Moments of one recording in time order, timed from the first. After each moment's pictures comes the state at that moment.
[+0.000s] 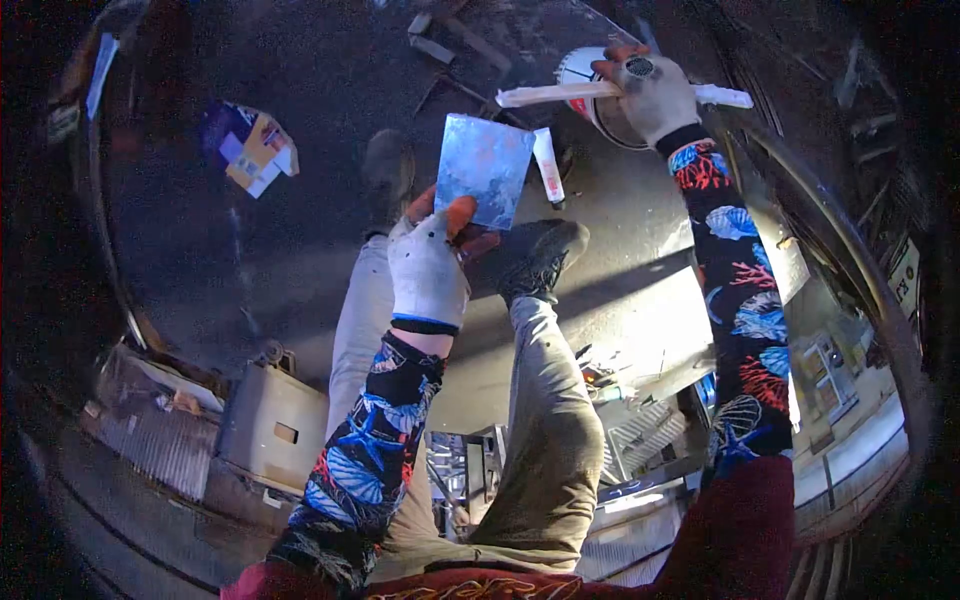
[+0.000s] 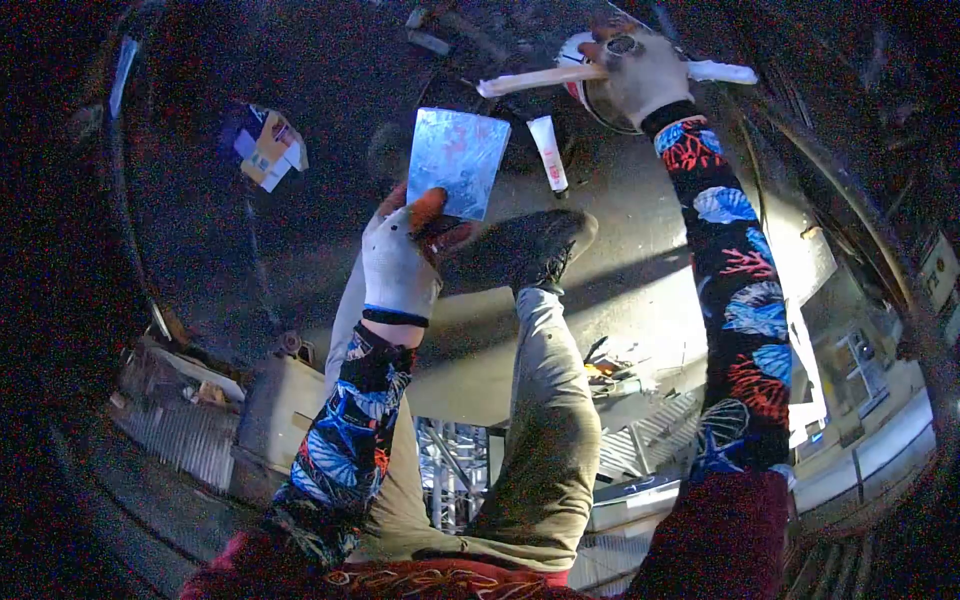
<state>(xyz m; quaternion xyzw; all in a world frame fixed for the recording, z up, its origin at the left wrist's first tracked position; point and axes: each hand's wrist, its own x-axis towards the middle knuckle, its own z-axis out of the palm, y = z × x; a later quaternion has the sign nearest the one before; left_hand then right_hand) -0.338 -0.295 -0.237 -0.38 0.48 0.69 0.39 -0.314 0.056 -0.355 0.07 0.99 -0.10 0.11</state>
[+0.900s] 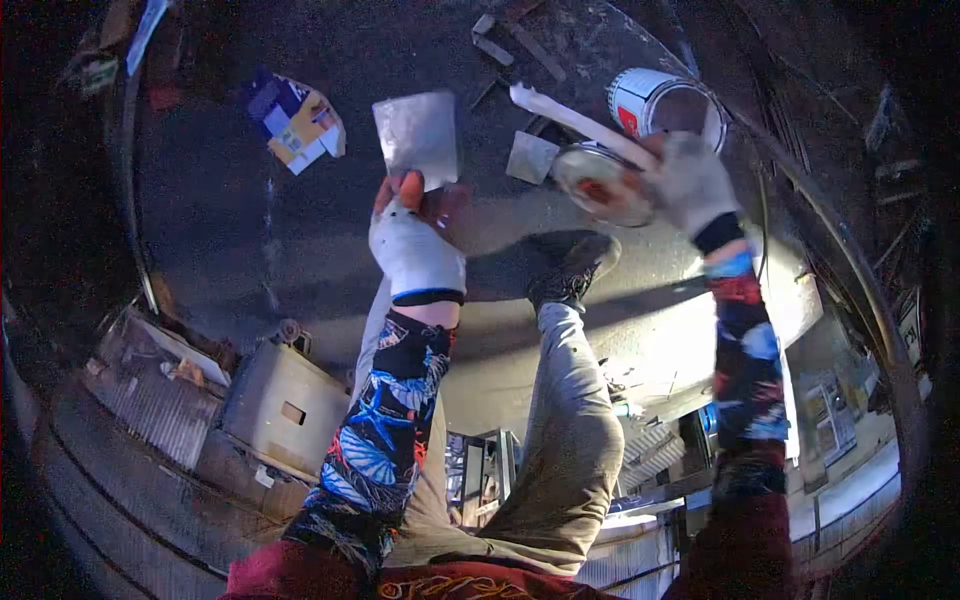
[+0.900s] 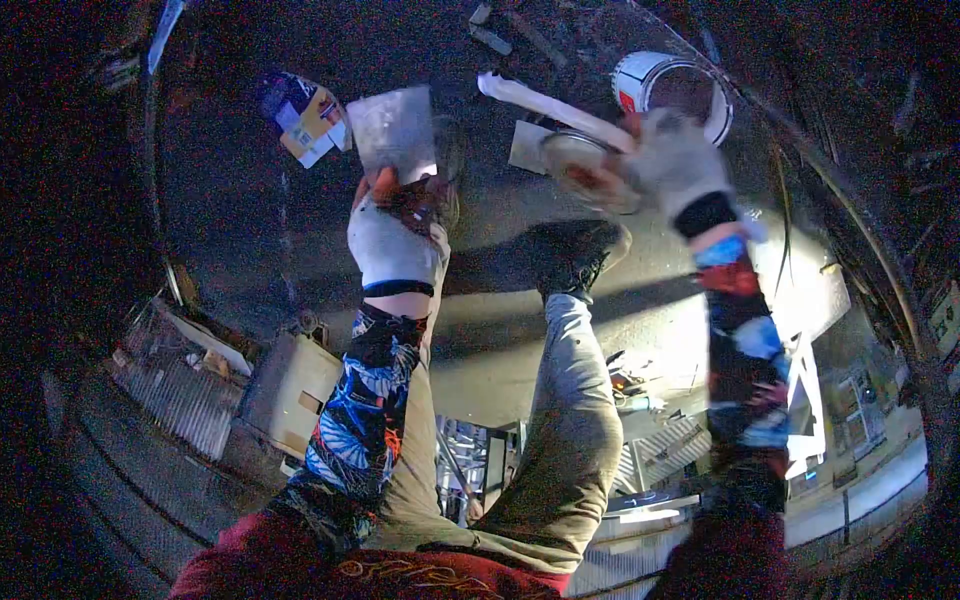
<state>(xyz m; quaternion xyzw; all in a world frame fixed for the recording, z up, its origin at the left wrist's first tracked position) -0.350 -0.327 -0.260 -0.45 0.44 0.76 0.18 -0.286 -0.022 -0.248 -0.03 0.95 0.03 0.31</state>
